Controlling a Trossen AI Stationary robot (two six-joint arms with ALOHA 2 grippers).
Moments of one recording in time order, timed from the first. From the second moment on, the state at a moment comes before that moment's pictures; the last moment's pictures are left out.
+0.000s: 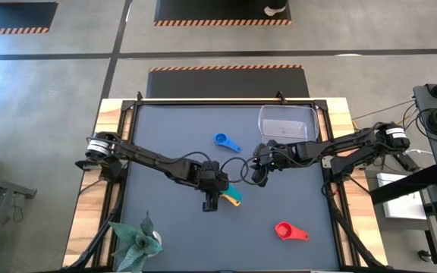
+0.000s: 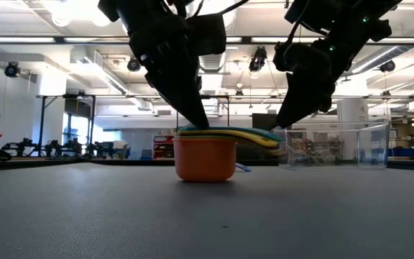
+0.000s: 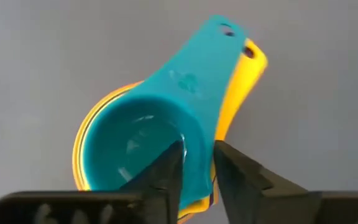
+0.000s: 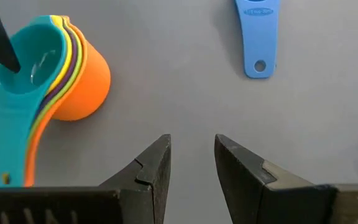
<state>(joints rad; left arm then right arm) -0.19 1.84 1.27 -0.45 -0.07 -0.17 0.03 1.36 0.75 -0.26 0.17 0.47</state>
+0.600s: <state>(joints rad) -0.10 1.50 1.03 -0.27 -0.10 -0.31 0.08 1.33 0.76 -0.31 -0.20 0.54</state>
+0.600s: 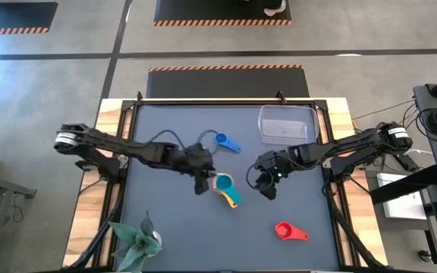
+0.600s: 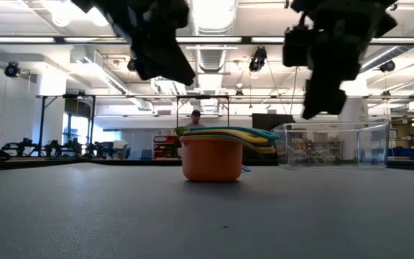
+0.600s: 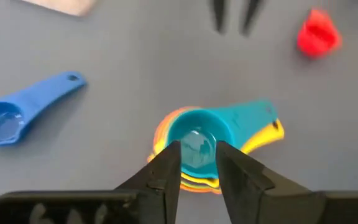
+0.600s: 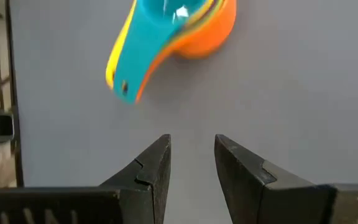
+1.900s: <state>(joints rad) -0.06 1.37 0.57 0.32 -0.12 -0.72 0.63 1.29 0.66 -0.44 -0.10 0.86</state>
